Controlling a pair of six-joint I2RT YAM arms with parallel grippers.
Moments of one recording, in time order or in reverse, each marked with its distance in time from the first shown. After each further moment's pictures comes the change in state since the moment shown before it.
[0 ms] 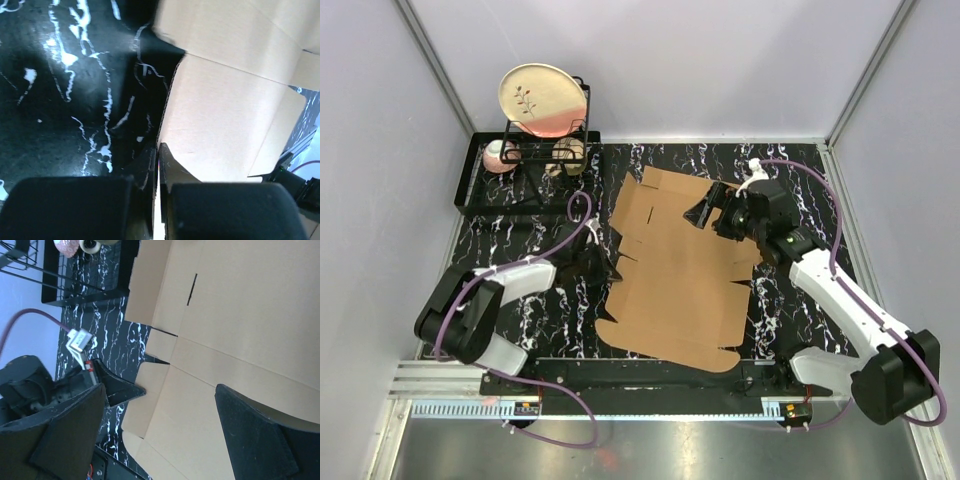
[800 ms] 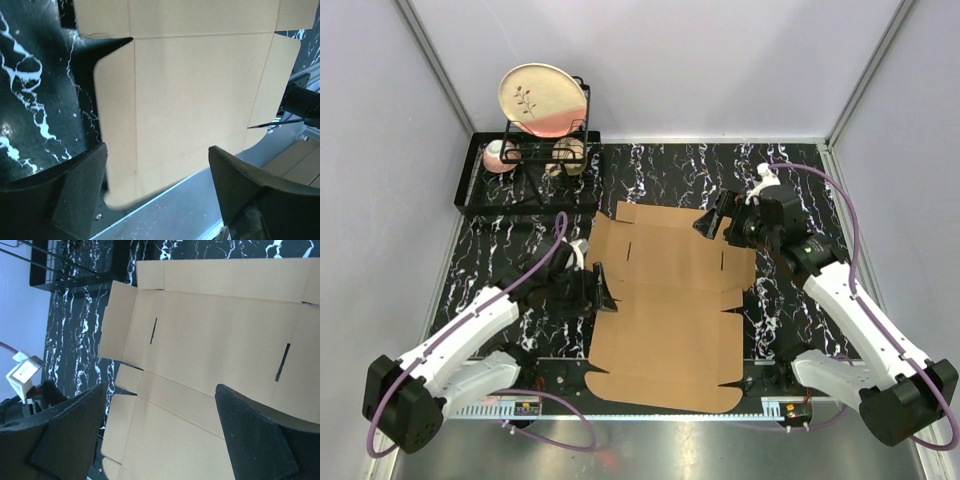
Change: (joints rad) left arm -0.089 -0.543 0.035 -0.652 0.043 0.086; right arm 0.000 -0.117 0.040 -0.194 0.009 -0.071
